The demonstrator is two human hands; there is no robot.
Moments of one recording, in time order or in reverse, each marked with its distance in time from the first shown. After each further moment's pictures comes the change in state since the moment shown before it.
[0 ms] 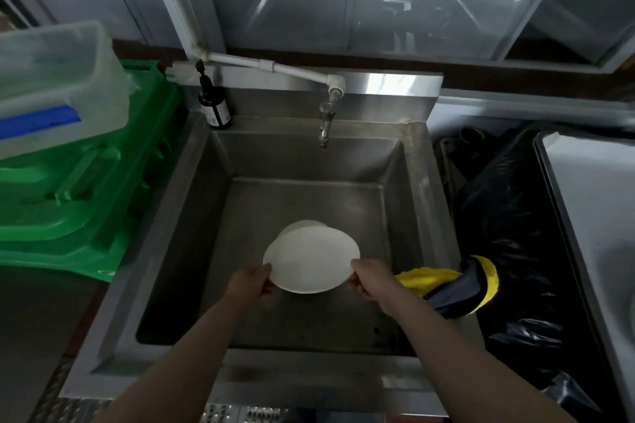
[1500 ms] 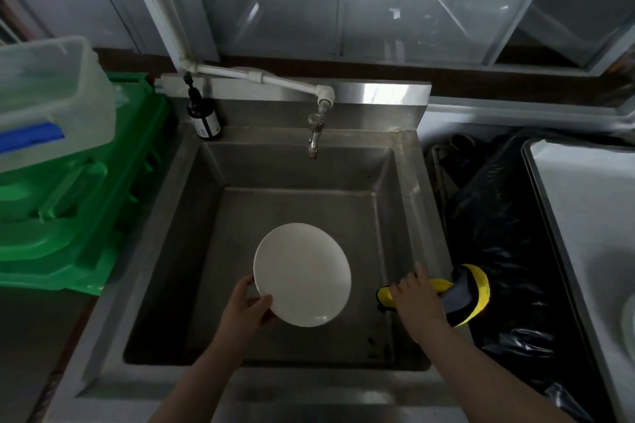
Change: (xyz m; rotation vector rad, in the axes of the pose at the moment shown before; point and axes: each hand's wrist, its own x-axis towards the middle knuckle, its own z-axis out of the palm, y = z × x) left_hand -0.050 -0.005 0.013 -0.313 -0.055 0.151; right_hand 0.001 0.034 -0.078 -2.008 0.127 -0.322
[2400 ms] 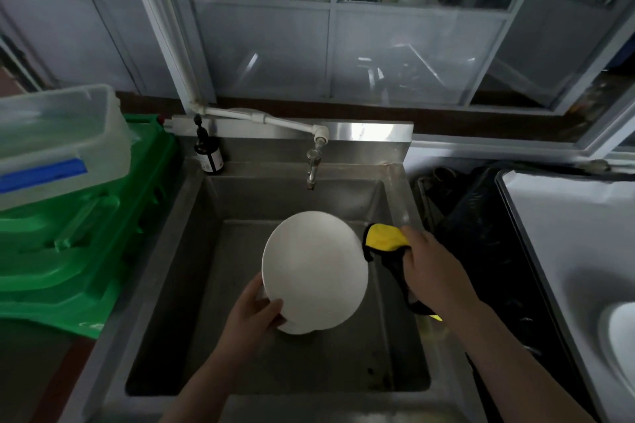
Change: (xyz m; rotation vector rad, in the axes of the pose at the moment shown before) left_hand -0.040 0.057 -0.003 -0.116 -0.211 0.250; right_hand -0.081 0.059 -0.116 0.969 0.590 0.304
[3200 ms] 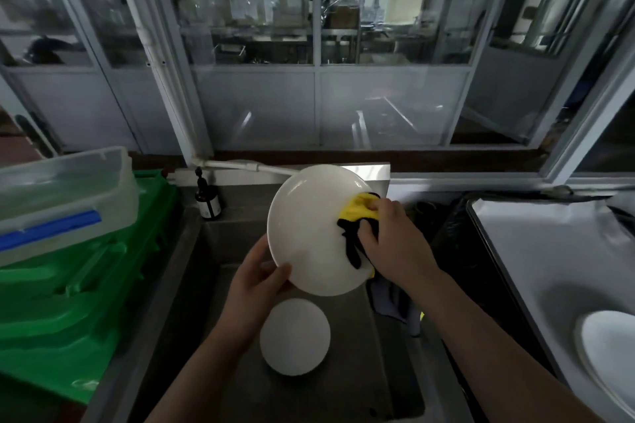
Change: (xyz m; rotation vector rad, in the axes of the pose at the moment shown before) left_hand -0.048 0.123 0.037 0.074 -0.159 0.467; right_hand 0.008 -0.056 -0.065 0.178 0.337 -0.154
